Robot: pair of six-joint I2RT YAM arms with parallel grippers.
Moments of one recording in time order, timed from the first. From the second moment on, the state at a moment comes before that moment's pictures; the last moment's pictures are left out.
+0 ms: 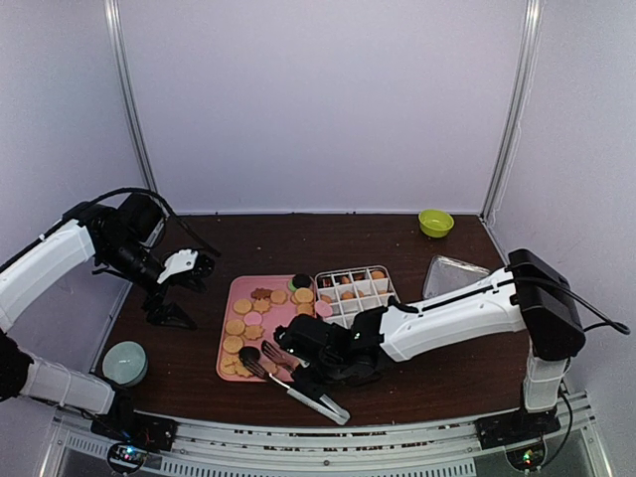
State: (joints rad) left arm -0.34 1.23 1.14 -1.20 0.60 1.12; right arm 1.31 1.95 1.31 -0.42 0.13 0.46
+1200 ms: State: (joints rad) left arm -0.60 1.29 1.28 -1.19 0.57 1.07; right arm 1.30 1.92 1.72 -0.70 0.33 0.14
